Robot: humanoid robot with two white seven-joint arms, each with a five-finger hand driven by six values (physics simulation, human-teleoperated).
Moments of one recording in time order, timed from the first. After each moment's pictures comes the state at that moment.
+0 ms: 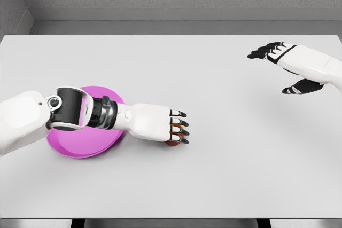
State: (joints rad) left arm -0.90 0.66 -1.18 -1.71 -0.80 -0.61 -0.36; right arm -0.36 -0.95 0.31 -1.69 0.24 -0.44 0.44
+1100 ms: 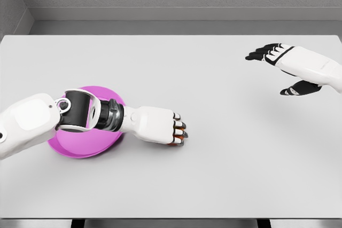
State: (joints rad) left arm -0.91 0.63 -1.21 -1.69 -0.86 -0.61 -0.35; right arm -0.35 -0.95 0.31 -1.70 0.24 -0.44 0.44
